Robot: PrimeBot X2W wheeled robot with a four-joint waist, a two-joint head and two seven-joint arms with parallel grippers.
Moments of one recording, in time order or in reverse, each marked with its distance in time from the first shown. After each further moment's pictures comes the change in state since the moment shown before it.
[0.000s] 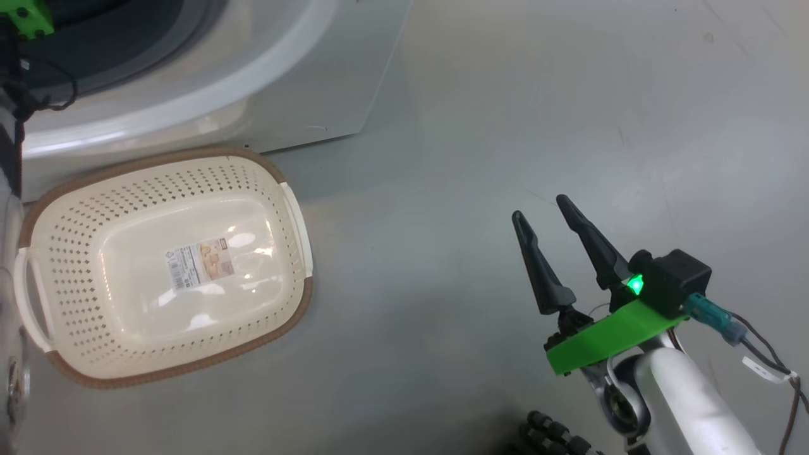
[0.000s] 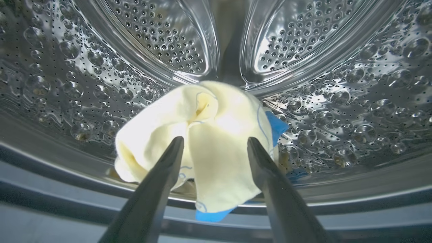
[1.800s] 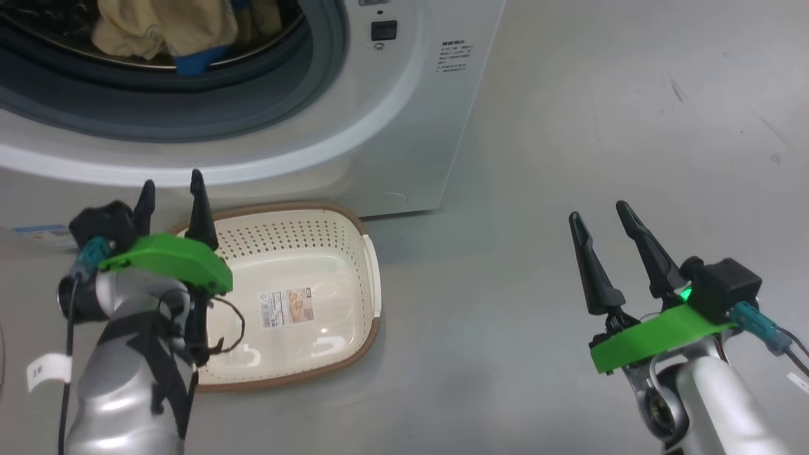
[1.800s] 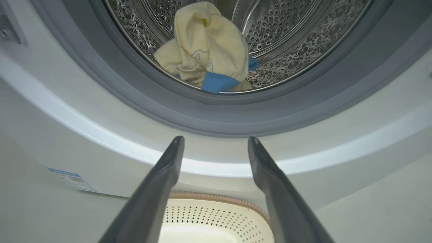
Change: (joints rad) left arm 0.746 -0.159 0.047 -0.455 -0.096 -0.067 -0.193; right arm 0.040 -0.036 -0.109 0.008 -0.018 0.000 0.000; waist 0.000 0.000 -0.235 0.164
